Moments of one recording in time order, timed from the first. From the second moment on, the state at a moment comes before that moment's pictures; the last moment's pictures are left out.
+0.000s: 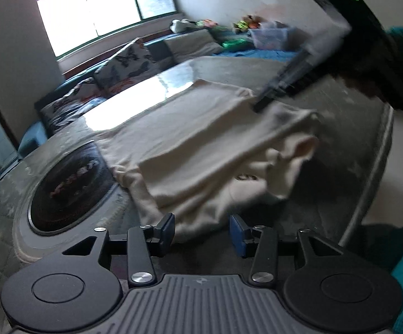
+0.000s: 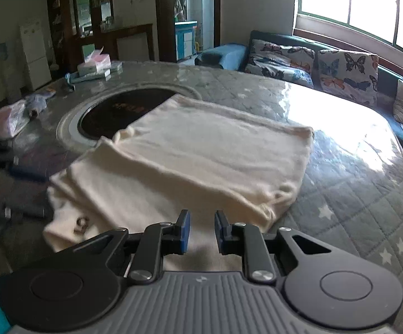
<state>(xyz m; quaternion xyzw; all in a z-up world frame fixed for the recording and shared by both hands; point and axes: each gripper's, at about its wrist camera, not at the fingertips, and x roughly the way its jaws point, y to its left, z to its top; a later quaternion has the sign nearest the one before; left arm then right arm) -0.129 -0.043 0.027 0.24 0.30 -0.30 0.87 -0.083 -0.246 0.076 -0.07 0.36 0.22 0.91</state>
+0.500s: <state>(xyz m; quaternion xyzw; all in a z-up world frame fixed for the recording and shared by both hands) -0.130 -0.069 0.020 0.26 0.25 -0.33 0.87 -0.052 -0.227 0.065 -0.07 0.36 0.21 0.91</state>
